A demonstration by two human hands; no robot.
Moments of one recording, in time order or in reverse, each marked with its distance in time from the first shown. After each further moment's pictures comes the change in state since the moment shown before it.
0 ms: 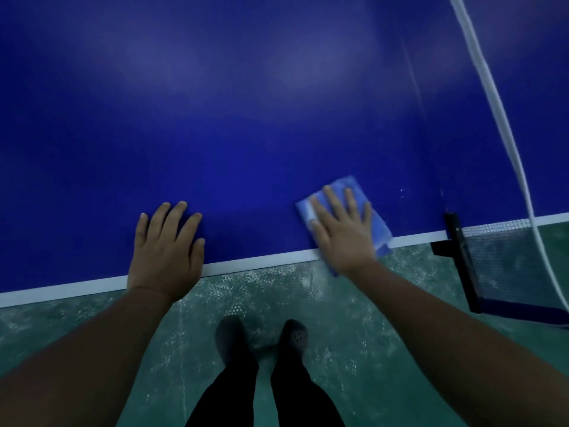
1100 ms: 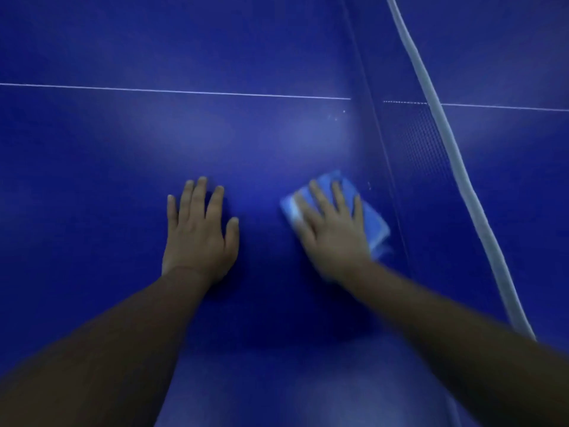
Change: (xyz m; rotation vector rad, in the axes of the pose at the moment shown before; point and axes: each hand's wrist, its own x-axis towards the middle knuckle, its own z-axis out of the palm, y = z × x) left_hand 0.446 0.126 0.001 -0.043 0.114 -0.140; right_hand 0.401 0.132 -0.098 0.036 0.201 -0.161
